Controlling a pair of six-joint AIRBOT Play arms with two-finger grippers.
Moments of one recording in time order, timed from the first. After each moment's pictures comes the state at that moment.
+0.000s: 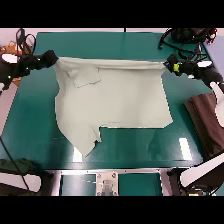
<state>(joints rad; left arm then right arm) 0.13 -1.62 1.43 0.65 -0.65 -1.10 -0.23 -1.84 1.56 -0.65 0.66 1.33</state>
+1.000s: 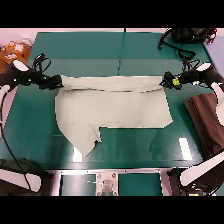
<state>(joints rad) 0.13 -1.67 1.39 1.01 -1.00 -1.28 -0.27 -1.86 1.57 -0.95 1.10 1.42</state>
